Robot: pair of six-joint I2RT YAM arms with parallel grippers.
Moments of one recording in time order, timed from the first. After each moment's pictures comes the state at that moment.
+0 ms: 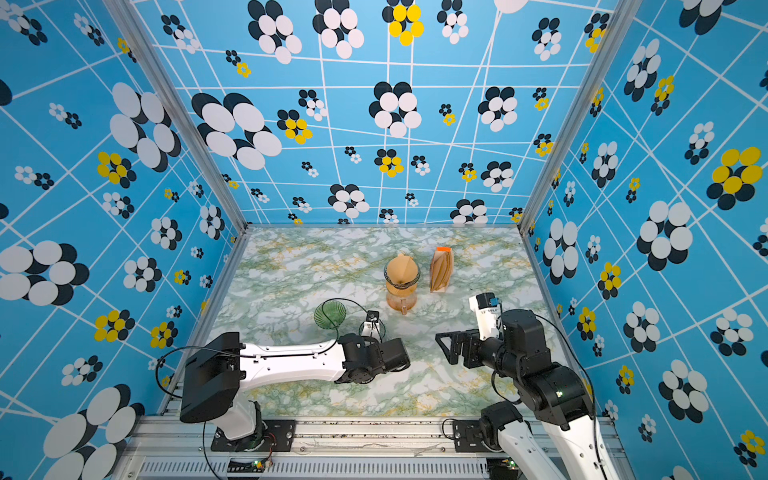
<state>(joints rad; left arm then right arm) -1.25 1.69 1.14 -0.76 -0.54 -1.08 0.32 0.55 0.89 -1.00 -0.33 0.33</state>
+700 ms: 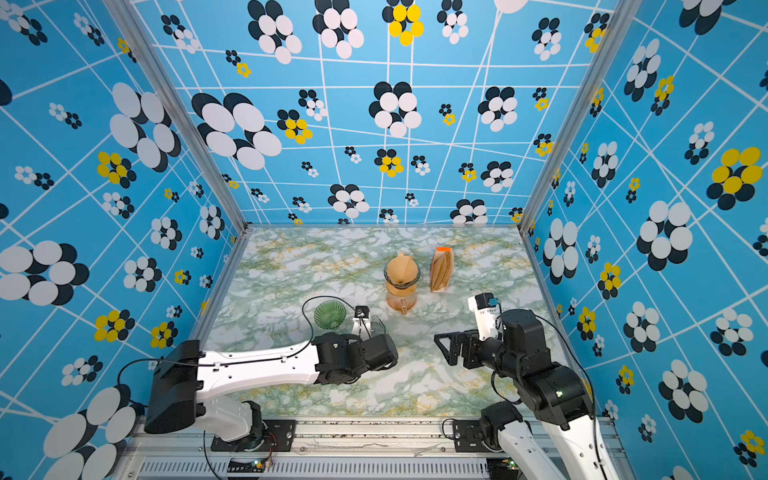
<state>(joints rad) -1.25 1.46 1.07 -0.76 -0.52 -1.10 0.32 0.56 0.89 -1.00 -0.36 0.33</state>
